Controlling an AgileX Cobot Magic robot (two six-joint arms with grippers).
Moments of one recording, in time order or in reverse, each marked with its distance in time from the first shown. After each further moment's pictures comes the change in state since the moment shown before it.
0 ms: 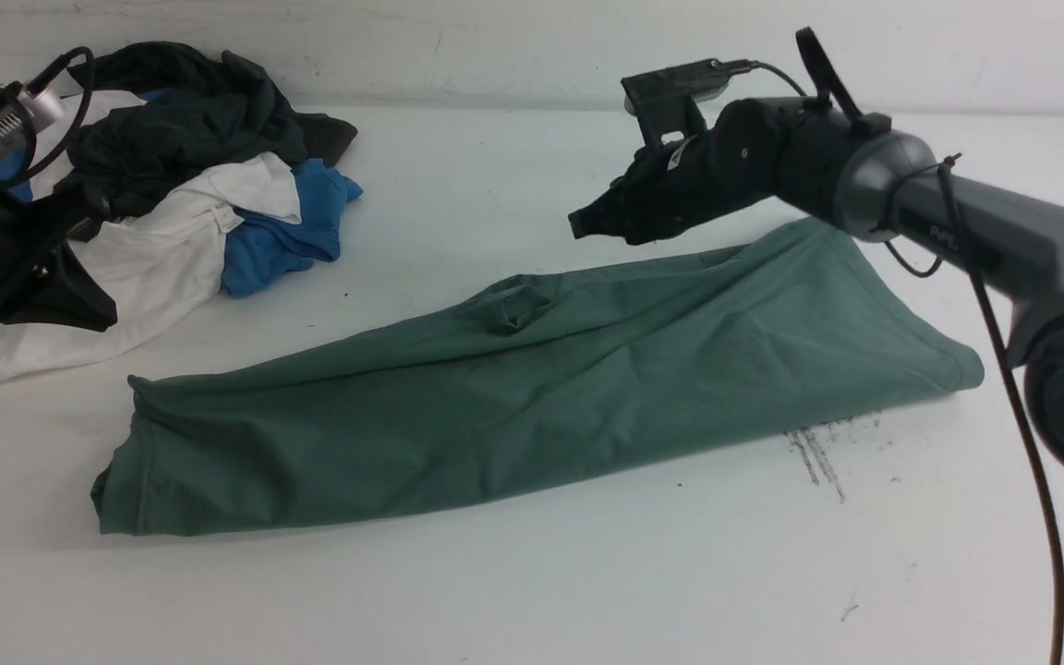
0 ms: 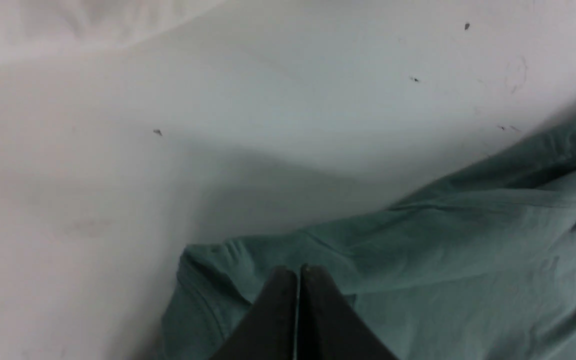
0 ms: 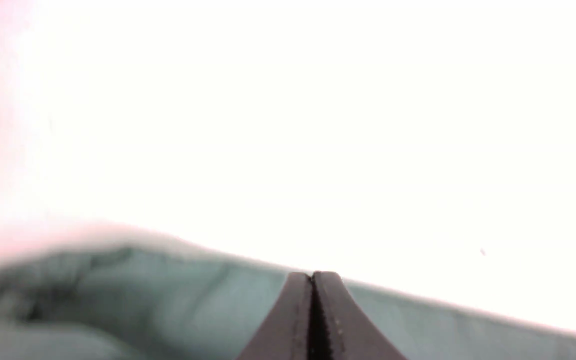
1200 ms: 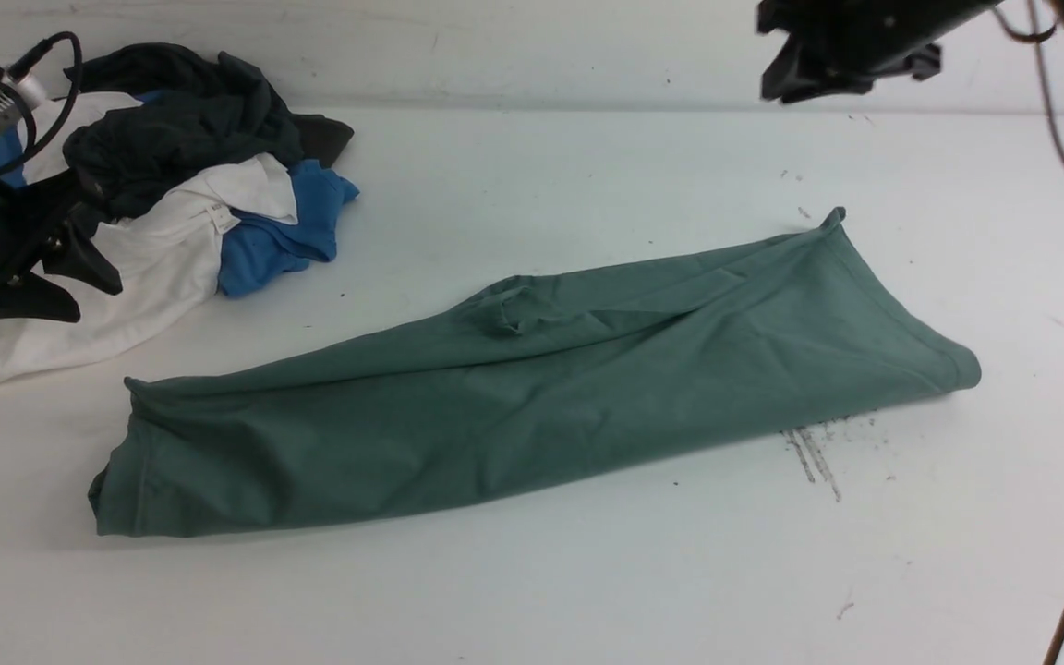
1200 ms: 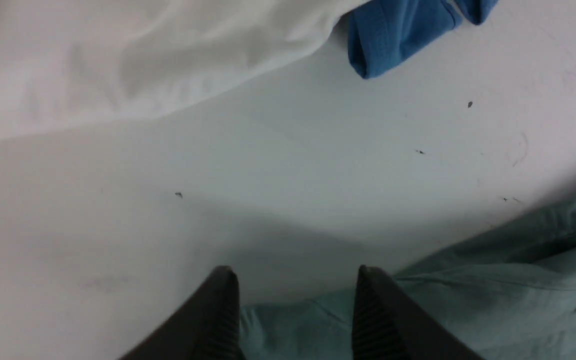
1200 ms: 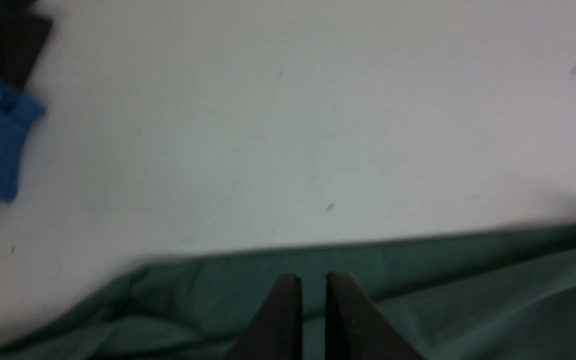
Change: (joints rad) right arm -0.212 0.019 -0.436 0.205 0.583 0.177; left arm 0.000 -0.001 0.000 0.017 -0.108 -0.049
